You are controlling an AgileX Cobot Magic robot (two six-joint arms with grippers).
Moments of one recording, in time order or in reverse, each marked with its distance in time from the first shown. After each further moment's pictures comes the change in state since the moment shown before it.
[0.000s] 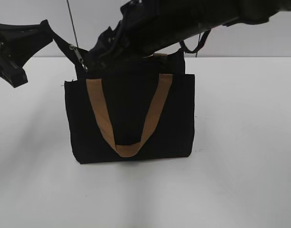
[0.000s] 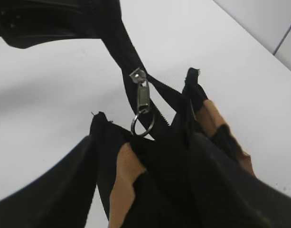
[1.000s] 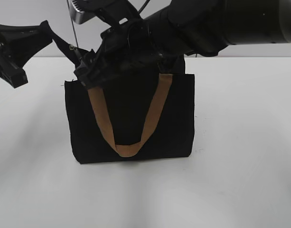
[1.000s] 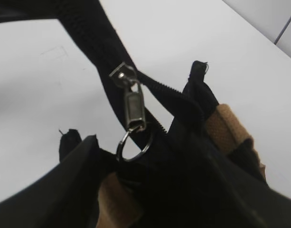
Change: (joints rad) left arm 0.000 0.000 0.000 -0.001 0.006 0.000; right arm 0.081 0.170 -0.044 0.035 -0.170 -0.001
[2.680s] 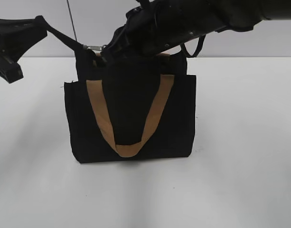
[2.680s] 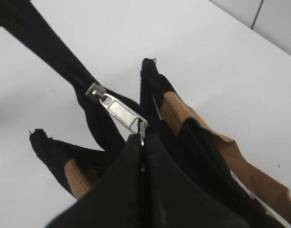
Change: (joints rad) left arm -0.001 -0.041 0.000 -0.007 0.037 0.000; right arm -0.087 -0.066 0.000 -0.083 0.083 0.175
